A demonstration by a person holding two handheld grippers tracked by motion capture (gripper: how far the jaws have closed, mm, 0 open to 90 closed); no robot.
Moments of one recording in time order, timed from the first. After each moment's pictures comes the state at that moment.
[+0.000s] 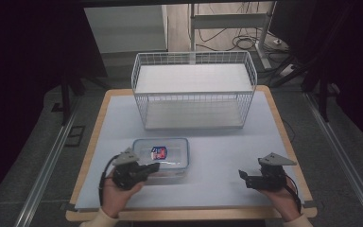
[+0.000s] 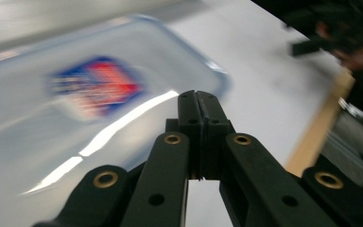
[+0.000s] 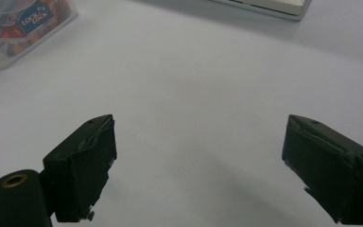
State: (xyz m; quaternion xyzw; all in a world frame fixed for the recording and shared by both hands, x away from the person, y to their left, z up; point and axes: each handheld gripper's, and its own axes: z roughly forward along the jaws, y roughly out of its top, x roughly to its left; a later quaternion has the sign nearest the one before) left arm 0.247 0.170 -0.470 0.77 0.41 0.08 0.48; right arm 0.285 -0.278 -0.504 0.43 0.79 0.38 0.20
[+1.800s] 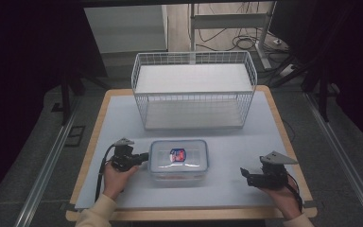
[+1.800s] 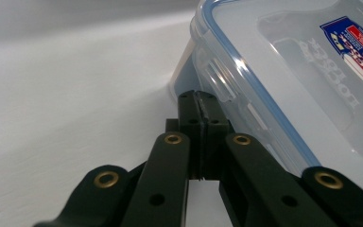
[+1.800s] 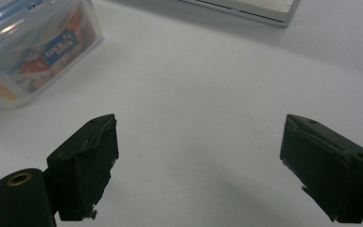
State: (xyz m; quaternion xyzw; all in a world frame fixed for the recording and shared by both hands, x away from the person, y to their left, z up) left arm 0.314 0.190 -0.523 0.75 0.51 0.05 0.42; right arm 0.289 -0.282 -0.502 0.43 0.79 0.38 0.22
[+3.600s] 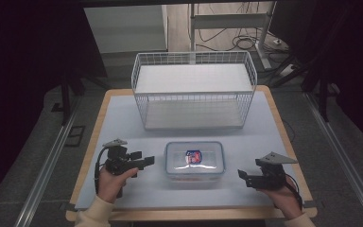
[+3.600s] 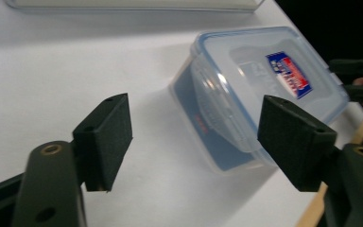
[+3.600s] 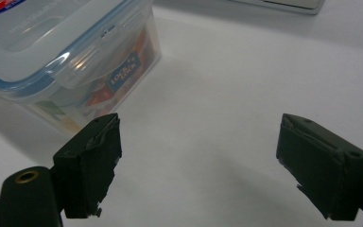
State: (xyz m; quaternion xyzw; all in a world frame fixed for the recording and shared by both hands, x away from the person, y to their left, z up) left arm 0.287 0.198 -0.489 0.71 0.52 0.00 0.48; right arm 0.288 -0.279 -0.504 0.43 0.79 0.40 0.17
